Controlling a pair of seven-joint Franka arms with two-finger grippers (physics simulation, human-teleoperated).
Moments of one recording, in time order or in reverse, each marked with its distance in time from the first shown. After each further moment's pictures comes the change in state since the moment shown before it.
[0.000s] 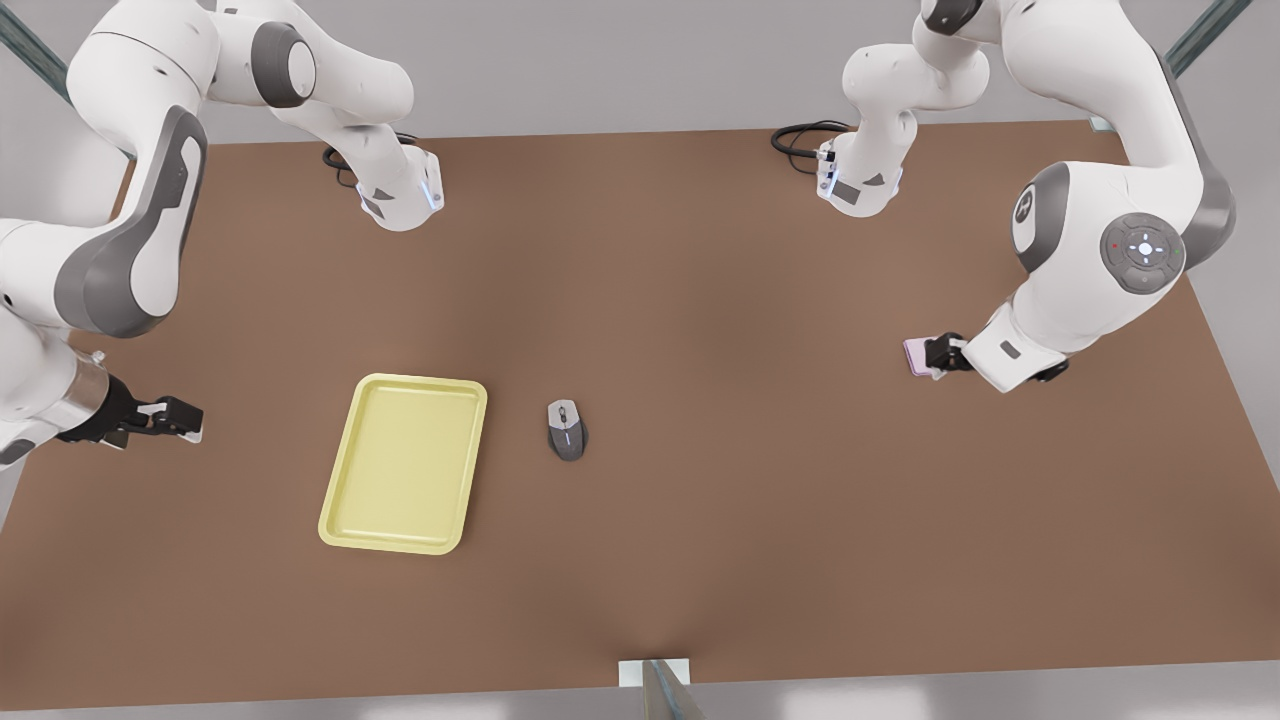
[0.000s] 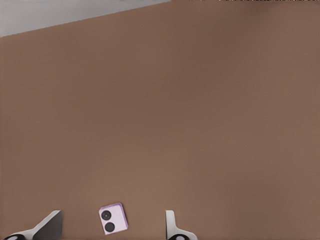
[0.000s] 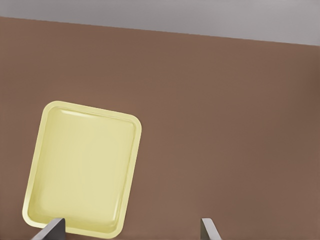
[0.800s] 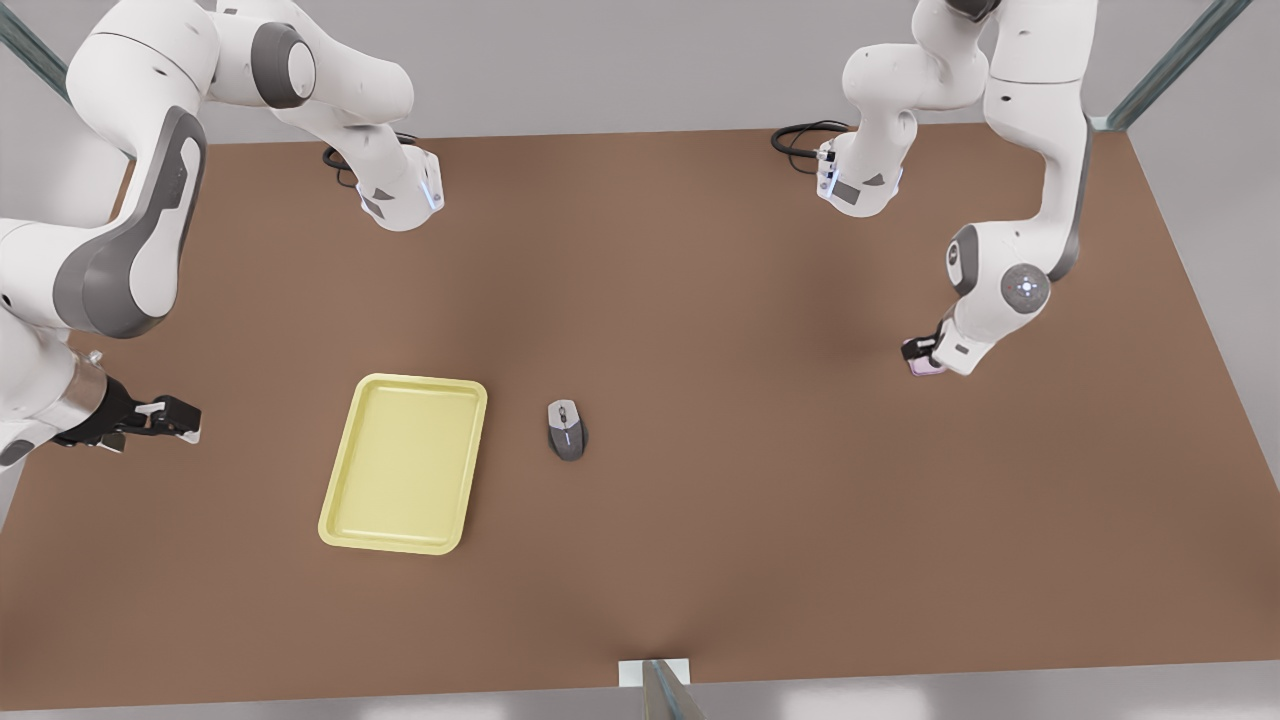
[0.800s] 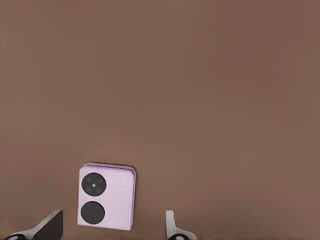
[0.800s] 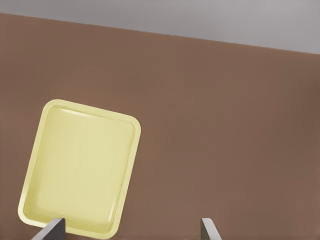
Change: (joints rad) left arm -0.006 -0.152 0.244 -1.113 -0.009 0.886 -0.174; right arm -0.003 0.000 -0.001 0.001 -0.001 0.007 -0.037
